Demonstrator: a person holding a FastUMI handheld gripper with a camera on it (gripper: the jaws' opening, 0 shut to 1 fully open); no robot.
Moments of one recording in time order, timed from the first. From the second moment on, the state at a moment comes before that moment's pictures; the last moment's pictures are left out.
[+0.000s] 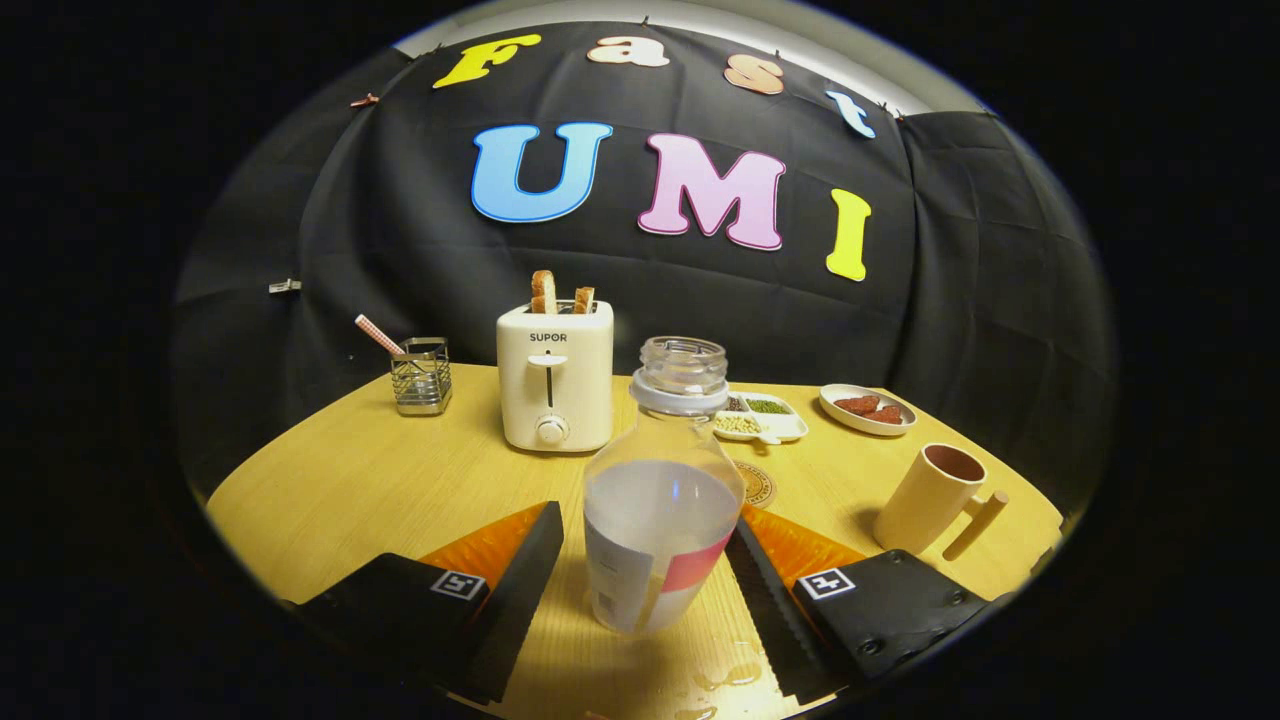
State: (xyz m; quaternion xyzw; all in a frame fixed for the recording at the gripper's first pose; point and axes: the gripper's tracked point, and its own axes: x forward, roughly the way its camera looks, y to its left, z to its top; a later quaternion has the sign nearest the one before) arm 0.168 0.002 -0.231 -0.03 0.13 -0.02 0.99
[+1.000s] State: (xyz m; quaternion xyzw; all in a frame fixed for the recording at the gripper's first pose) arm 0.177 -0.031 -0.203 0.08 0.13 -0.04 0.99
